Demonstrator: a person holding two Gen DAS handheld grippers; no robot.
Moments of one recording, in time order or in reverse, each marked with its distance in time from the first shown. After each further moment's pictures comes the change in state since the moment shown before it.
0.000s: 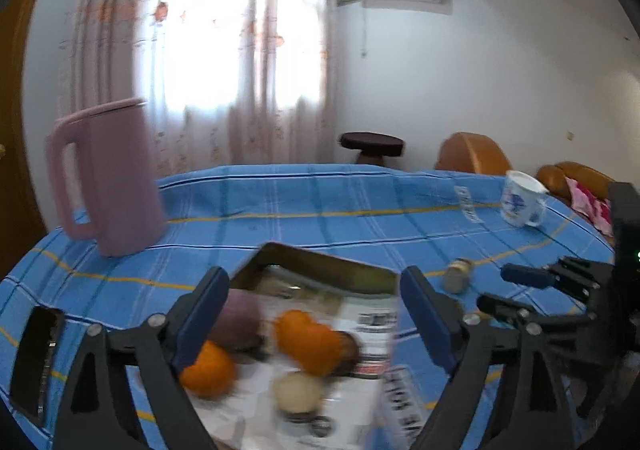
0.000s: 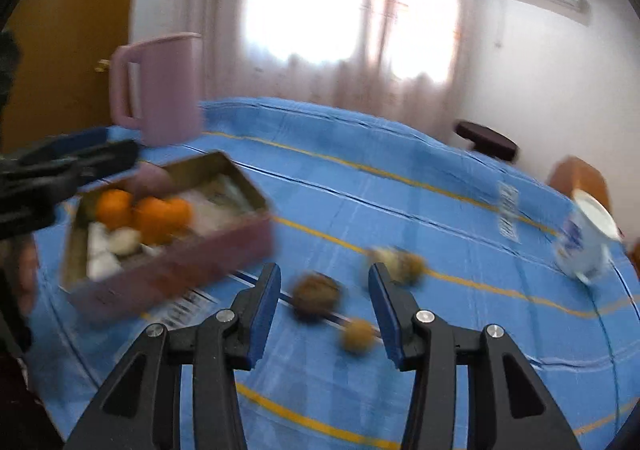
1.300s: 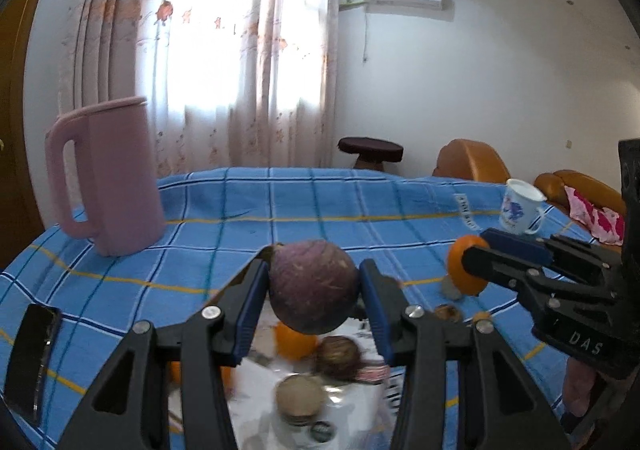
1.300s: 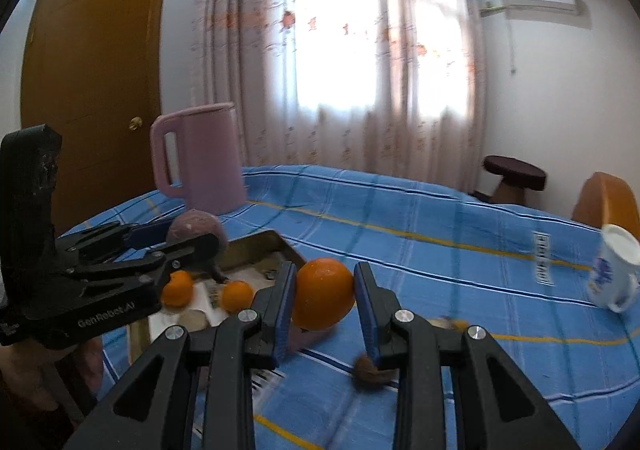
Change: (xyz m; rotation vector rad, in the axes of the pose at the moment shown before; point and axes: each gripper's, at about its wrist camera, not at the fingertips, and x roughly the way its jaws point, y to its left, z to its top) left arm 0.002 0.021 0.004 -0.042 -0.010 0.014; right arm -0.017 0.049 0.047 0.014 -0.212 0.205
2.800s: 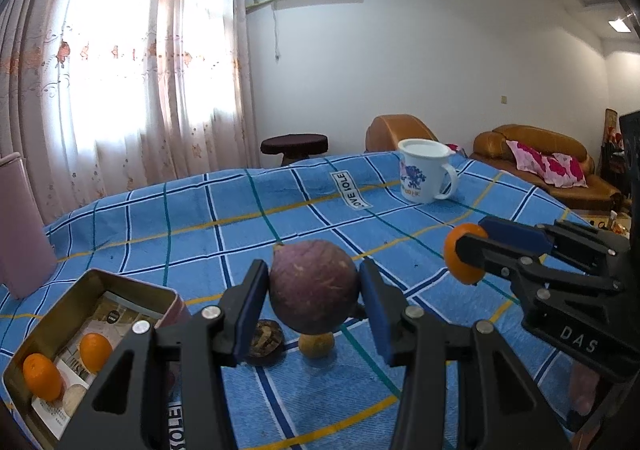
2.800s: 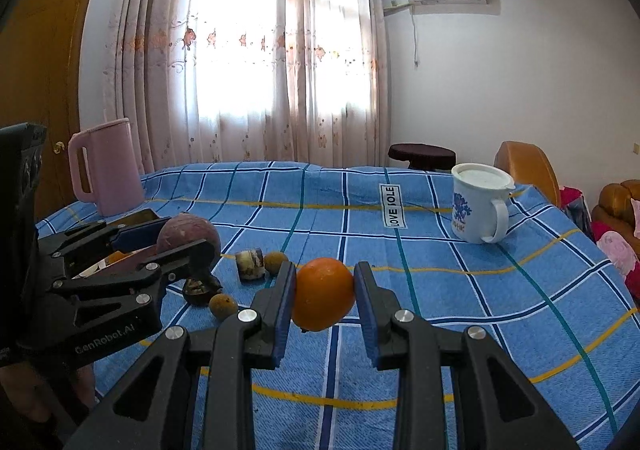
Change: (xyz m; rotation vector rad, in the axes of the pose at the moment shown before) left arm 0.020 -0.172 -0.022 0.207 -0.020 -0.203; right arm -0.108 -0.116 -0.075 0.143 -0.053 -0.322
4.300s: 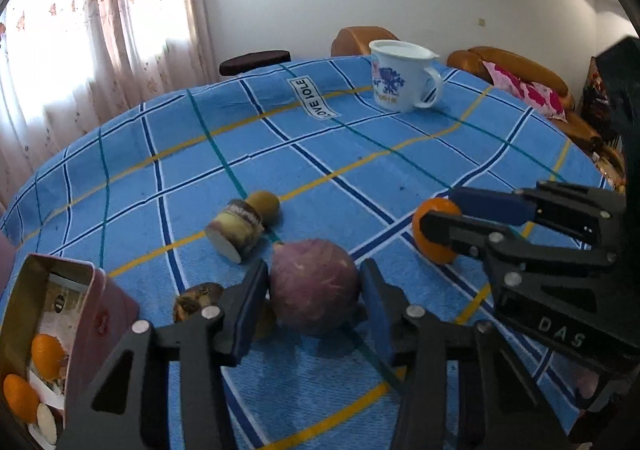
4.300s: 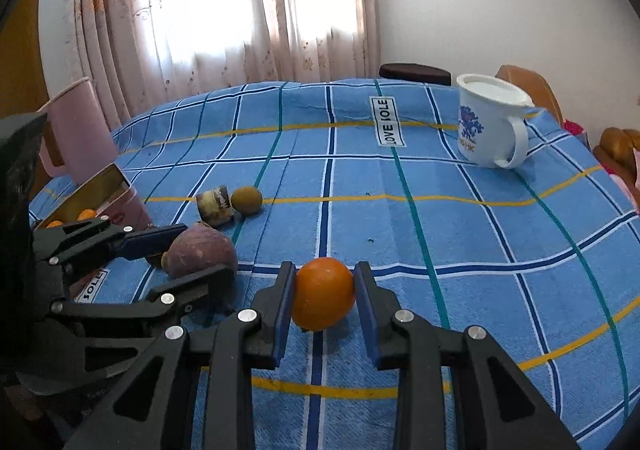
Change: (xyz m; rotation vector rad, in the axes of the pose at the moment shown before) left arm 0.066 -0.018 -0.009 0.081 0.346 -0.118; right arm 0.055 -0.012 -0.006 0.070 0.302 -0.021
